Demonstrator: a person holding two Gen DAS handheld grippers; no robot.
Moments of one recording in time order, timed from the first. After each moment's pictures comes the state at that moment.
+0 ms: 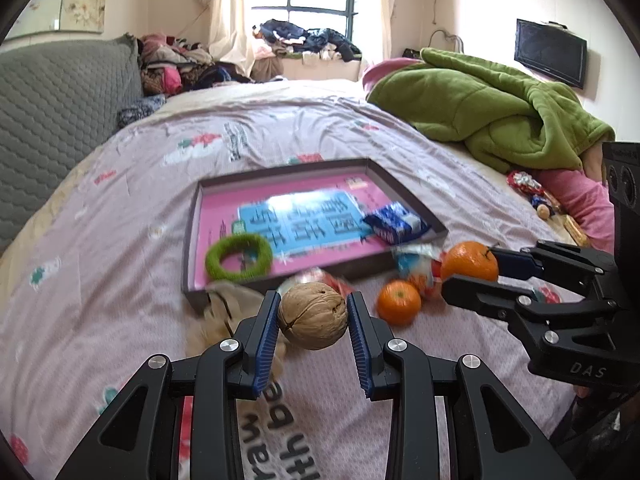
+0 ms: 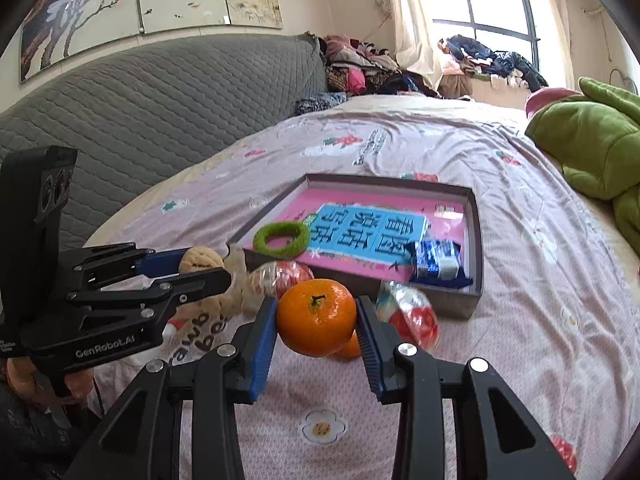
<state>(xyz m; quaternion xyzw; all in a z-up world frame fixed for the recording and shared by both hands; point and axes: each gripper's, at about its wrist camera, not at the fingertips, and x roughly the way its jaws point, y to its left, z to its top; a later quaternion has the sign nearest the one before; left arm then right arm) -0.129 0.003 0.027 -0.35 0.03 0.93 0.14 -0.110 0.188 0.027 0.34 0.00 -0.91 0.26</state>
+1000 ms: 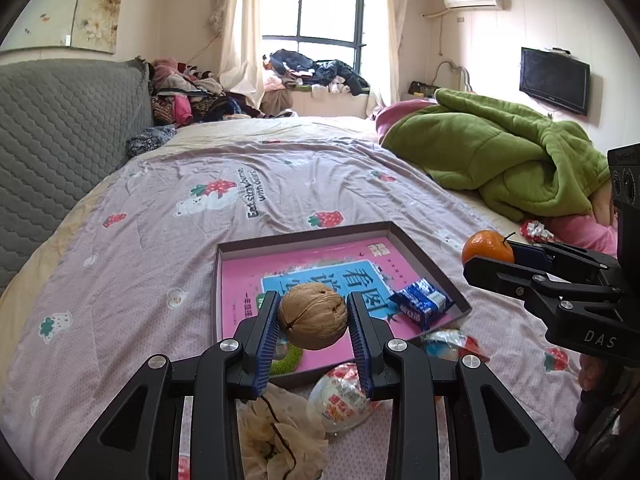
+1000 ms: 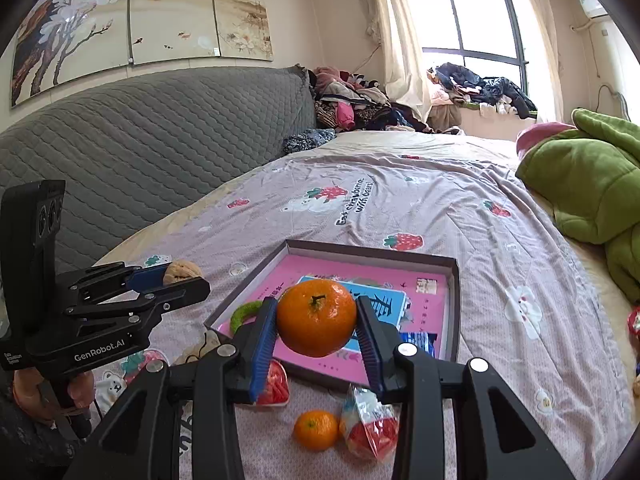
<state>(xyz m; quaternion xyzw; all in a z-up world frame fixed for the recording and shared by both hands) -0.178 -0.019 0.066 -0.30 0.01 0.95 0.13 -0.165 0.188 0.078 0.28 0.00 -0.93 0.24</state>
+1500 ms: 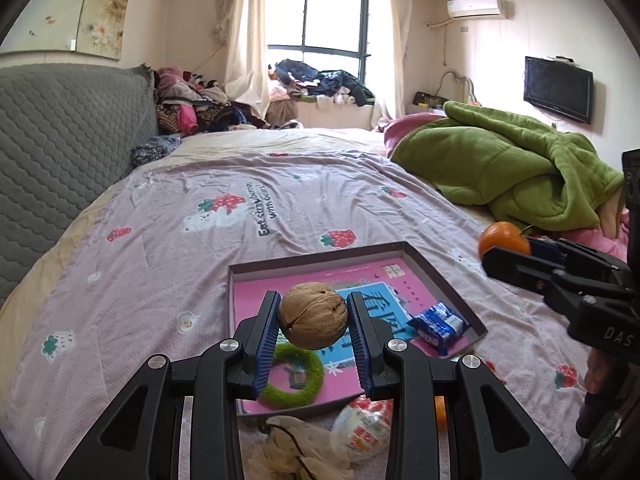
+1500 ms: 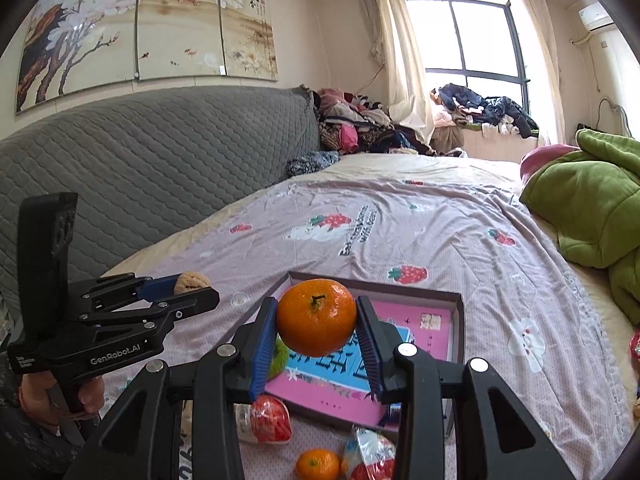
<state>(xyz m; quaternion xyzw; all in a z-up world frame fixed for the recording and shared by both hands) -0.204 -0.037 0.074 -0.28 0.01 0.95 0.12 -0.179 0.182 0.094 0.24 -0.01 -0.94 0.24</state>
